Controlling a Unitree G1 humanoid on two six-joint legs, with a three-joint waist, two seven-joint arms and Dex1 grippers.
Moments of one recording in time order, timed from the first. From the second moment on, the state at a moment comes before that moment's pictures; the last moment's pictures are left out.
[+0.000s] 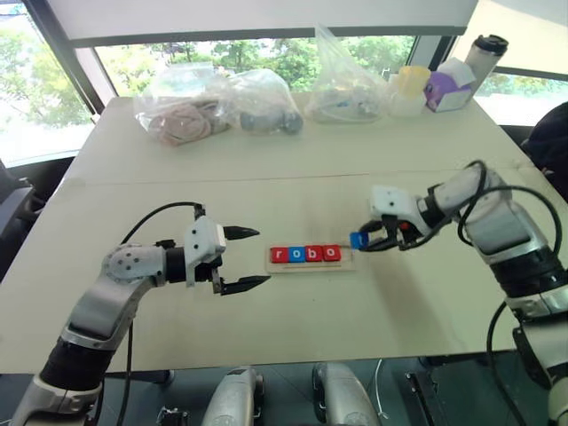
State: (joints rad) left arm -0.23 0.67 -0.08 -0.28 -0.38 0.26 -1.04; right arm -0.79 -0.82 0.31 0.07 -0.03 0.51 1.49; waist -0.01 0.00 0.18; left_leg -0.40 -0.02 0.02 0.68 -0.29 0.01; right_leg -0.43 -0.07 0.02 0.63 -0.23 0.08
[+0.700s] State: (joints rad) left arm -0.23 0.66 -0.08 -0.31 -0.38 0.27 -1.01; right arm -0.86 -0.78 0.50 0.20 -0.12 0.53 1.49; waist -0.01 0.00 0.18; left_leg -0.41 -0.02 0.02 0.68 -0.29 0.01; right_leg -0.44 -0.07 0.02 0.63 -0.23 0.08
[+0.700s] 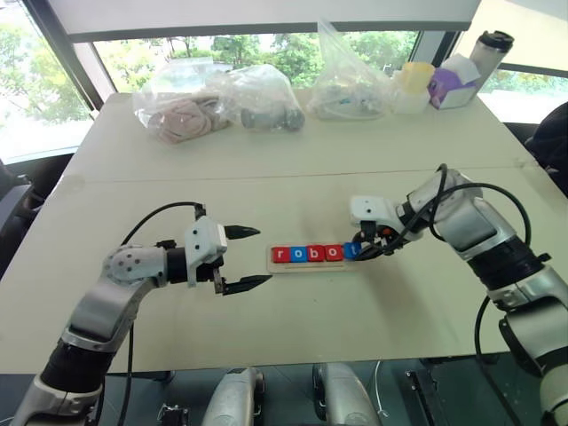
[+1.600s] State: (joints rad) left arm -0.21 0.66 -0.08 -0.33 -0.38 0.29 -0.98; right arm -0.87 -0.76 0.51 0.23 -0.17 0.50 1.51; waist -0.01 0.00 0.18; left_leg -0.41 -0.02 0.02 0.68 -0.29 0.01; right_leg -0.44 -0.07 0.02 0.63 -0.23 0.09
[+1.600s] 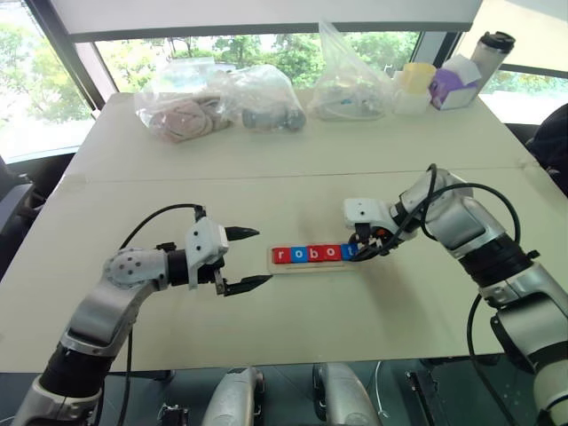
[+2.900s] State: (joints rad) left arm -0.20 0.66 -0.08 -0.33 -0.38 0.29 -1.00; right arm -0.92 -0.77 0.48 0.37 -0.23 0.39 1.37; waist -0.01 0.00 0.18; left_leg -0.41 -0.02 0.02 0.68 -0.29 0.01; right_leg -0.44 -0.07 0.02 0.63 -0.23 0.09
